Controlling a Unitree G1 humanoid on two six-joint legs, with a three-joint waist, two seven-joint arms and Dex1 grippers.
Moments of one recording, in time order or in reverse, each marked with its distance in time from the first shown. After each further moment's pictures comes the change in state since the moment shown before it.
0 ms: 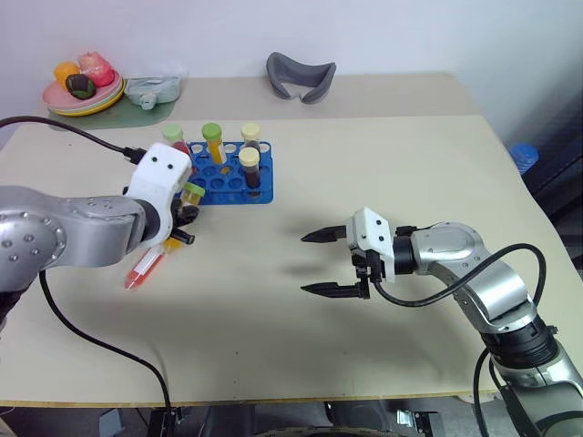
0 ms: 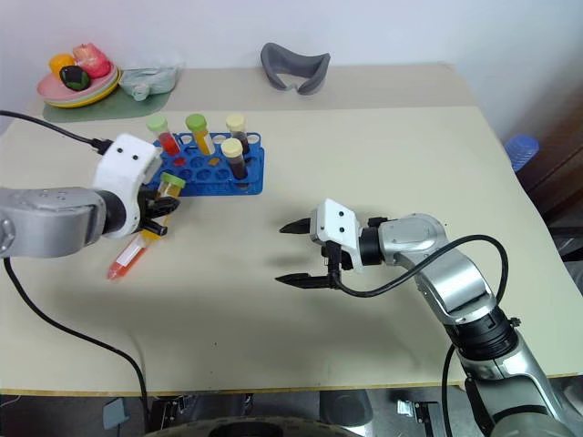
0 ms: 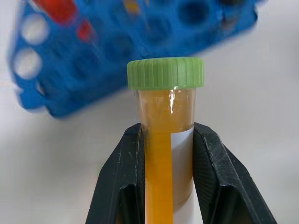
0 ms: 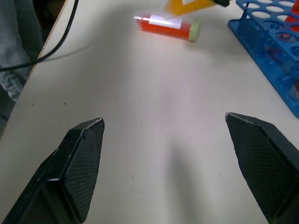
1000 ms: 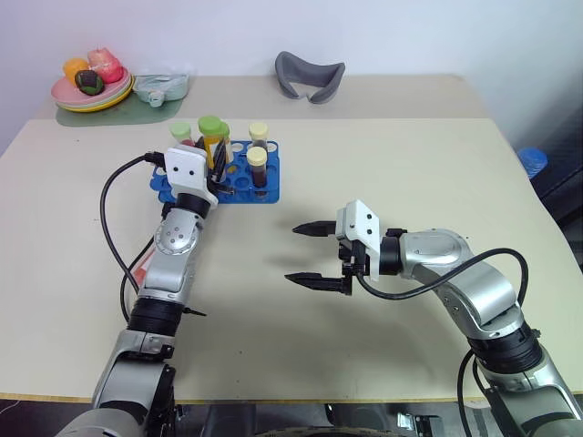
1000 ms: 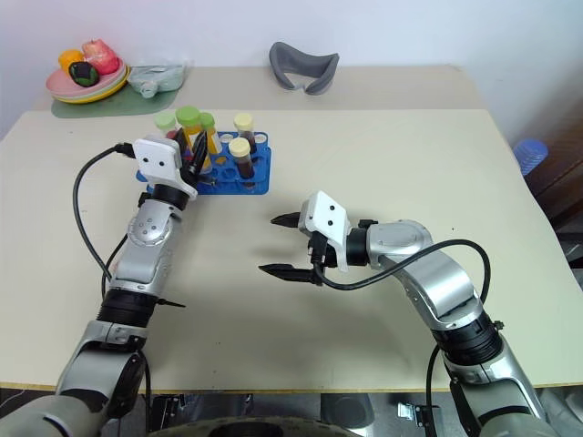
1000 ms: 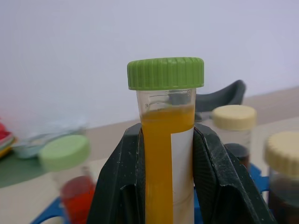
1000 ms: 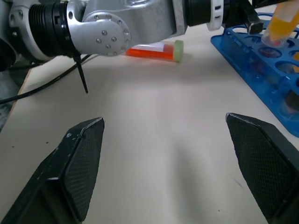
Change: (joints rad) left arm 0.055 -0.903 0.110 0.704 1.209 -1.264 -0.471; right arm 0.016 0.073 0.008 -0.047 0.035 0.082 -0.147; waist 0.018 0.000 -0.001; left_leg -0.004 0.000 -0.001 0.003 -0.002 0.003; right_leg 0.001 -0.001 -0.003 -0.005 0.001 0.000
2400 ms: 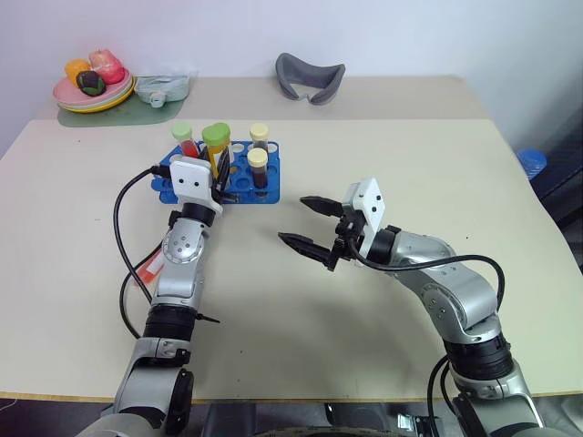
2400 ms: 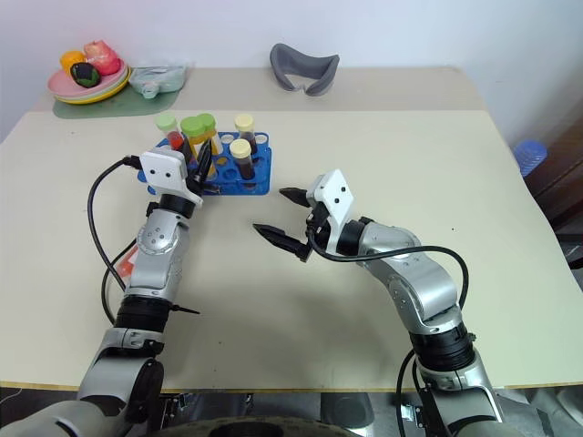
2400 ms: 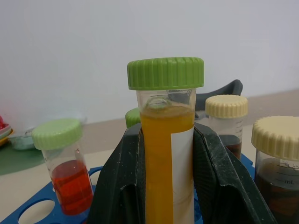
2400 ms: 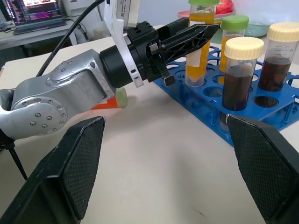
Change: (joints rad) left arm 0.030 -0.113 0.101 0.049 0.090 -0.070 -0.061; right arm 0.051 0.196 -0.095 0.028 0.038 0.006 -0.251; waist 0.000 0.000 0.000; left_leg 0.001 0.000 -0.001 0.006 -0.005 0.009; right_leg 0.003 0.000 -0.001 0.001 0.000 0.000
